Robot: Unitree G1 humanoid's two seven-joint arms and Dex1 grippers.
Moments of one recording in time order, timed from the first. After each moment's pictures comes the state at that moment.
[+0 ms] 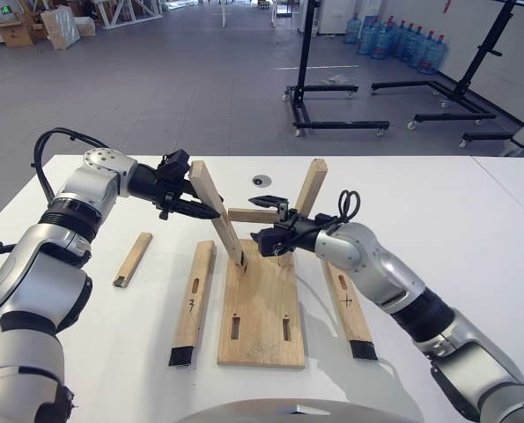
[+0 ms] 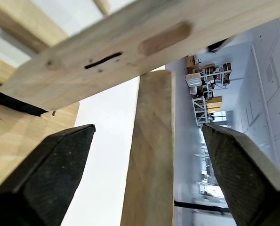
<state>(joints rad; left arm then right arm) -1.03 0.73 -0.62 0.83 -0.62 0.10 -1.61 -0.50 -0.48 0.60 -0.05 -0.63 -0.08 0.46</state>
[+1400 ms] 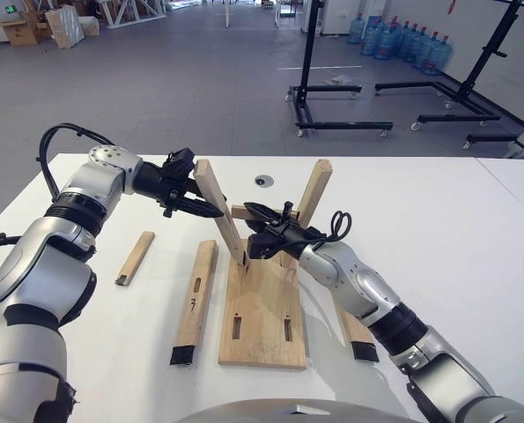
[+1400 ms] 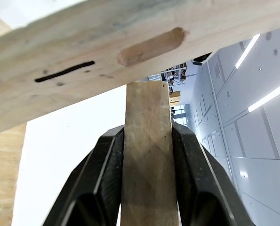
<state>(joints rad) -1.06 0.71 -0.68 0.87 -0.65 0.09 -1.61 -0.40 -0.36 0.53 0.02 -0.78 -0.14 0.23</state>
